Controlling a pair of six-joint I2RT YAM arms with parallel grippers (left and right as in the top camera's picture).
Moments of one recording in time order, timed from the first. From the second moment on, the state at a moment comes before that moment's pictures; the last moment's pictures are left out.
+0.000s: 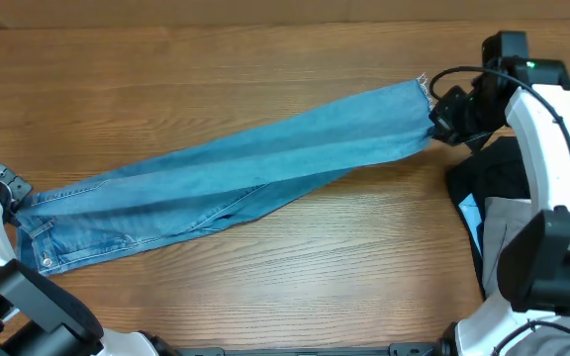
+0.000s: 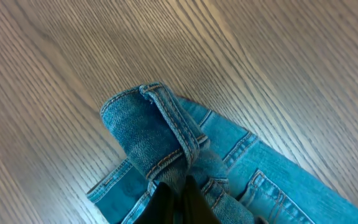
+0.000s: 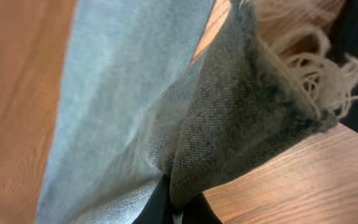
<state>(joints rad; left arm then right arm) 0.73 1.68 1.29 -0.73 -0.15 -0.22 -0.09 1.85 1.69 -1.21 -0.27 0.65</state>
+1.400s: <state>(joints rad) 0.63 1.79 1.30 -0.67 -0.22 -0.12 -0.15 2.03 1.71 -0.85 -0.30 0.50</state>
